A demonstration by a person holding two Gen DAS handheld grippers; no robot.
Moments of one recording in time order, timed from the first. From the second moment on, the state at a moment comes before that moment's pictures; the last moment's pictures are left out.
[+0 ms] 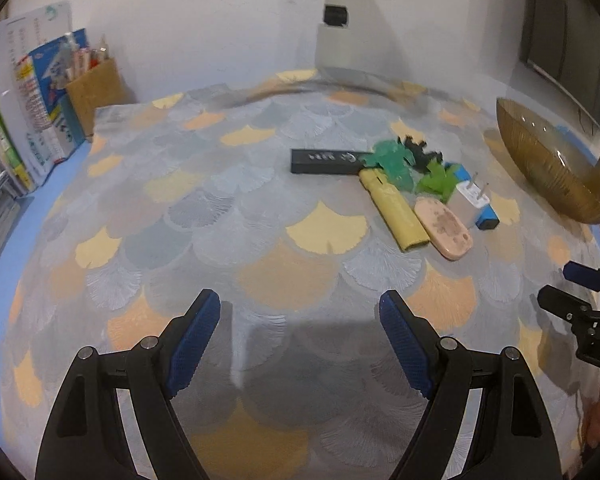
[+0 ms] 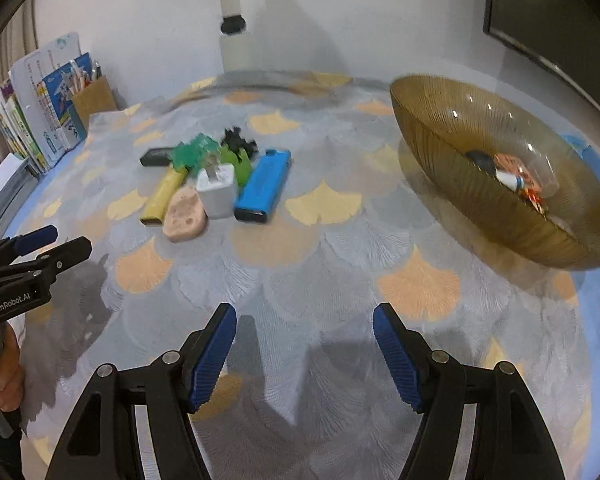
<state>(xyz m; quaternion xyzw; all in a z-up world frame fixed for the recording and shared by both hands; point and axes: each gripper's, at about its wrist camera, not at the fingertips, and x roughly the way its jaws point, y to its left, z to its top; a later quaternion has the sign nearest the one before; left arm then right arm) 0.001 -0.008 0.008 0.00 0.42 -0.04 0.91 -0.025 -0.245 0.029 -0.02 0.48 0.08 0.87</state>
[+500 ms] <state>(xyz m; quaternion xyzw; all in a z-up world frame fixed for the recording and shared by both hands) 0.089 -0.032 0.010 -0.02 0.48 -0.11 0.87 0.060 -0.239 0.044 0.06 0.52 0.11 0.84</state>
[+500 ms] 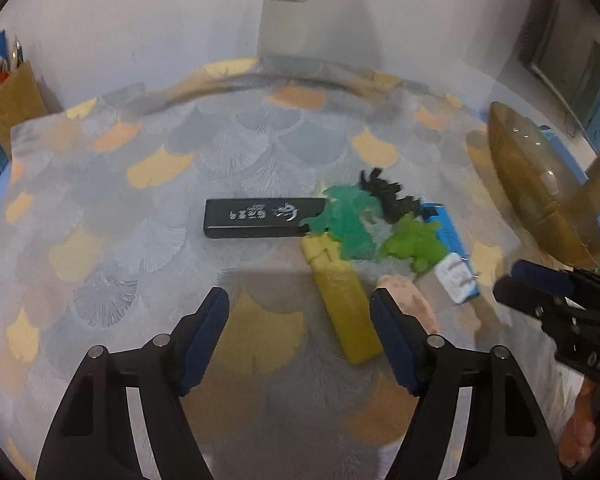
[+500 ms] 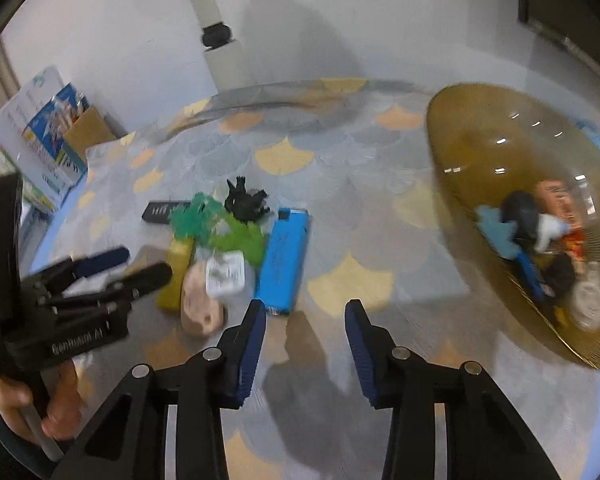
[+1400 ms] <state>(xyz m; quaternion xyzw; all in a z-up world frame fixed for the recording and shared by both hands) 0.085 -0.044 0.021 0.02 0.50 -0.08 0.86 0.054 -0.223 0.027 -0.05 0.54 0.08 0.84</state>
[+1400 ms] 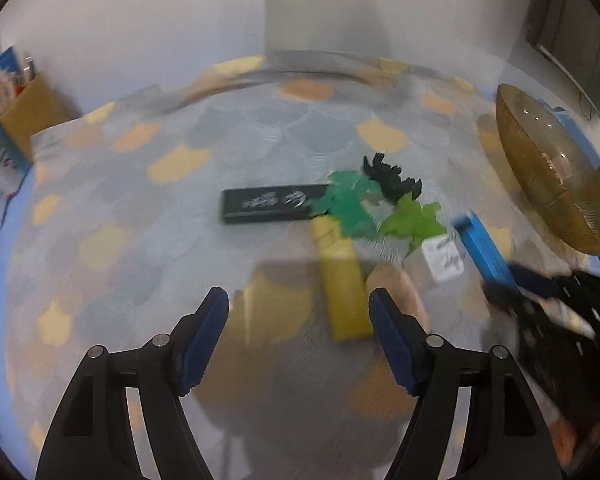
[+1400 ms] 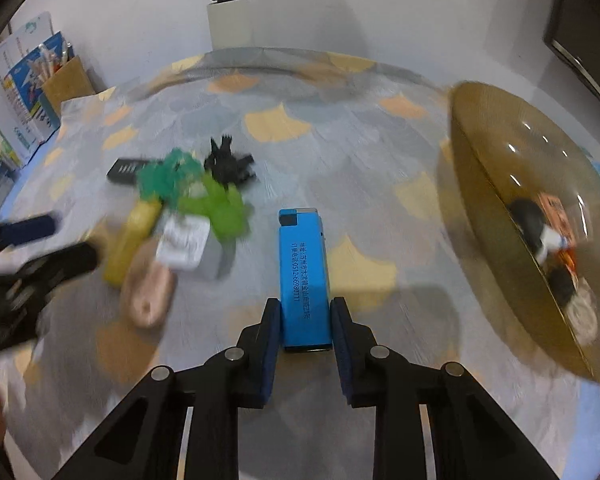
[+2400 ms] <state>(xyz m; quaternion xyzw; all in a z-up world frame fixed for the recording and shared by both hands) -0.032 -0.034 0.007 0.04 0.47 -0.16 0.86 -0.061 -0.268 0.037 0.00 0.54 0.13 0.83</state>
